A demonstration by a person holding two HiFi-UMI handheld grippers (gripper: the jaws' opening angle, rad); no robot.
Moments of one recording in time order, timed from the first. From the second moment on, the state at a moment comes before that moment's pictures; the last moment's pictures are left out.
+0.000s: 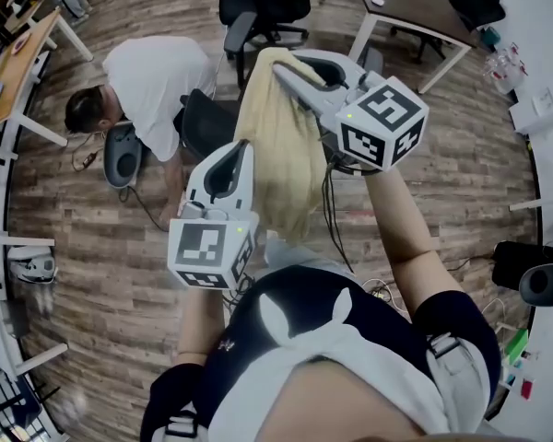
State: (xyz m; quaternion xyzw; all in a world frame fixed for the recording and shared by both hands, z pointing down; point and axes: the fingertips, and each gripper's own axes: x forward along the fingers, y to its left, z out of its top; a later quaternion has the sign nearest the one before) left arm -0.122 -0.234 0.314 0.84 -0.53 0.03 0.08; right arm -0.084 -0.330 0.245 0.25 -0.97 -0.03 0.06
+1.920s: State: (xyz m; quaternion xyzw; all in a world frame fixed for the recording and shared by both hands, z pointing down) left arm -0.111 -0.303 0.375 0.85 -0.51 0.09 0.13; right arm -0.057 -0.419 0.430 0.21 -0.94 0.07 0.25
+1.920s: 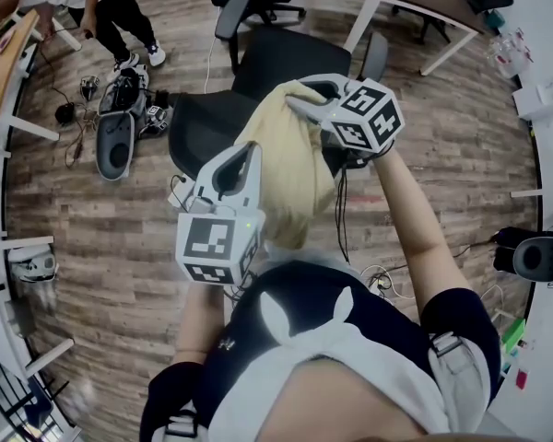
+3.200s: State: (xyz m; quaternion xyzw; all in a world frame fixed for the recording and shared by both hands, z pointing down) left arm -0.110 -0.294 0.366 0.85 -0.50 0.08 0.12; right arm -0.067 -0.322 0.381 0.16 -0.96 -0.04 0.23
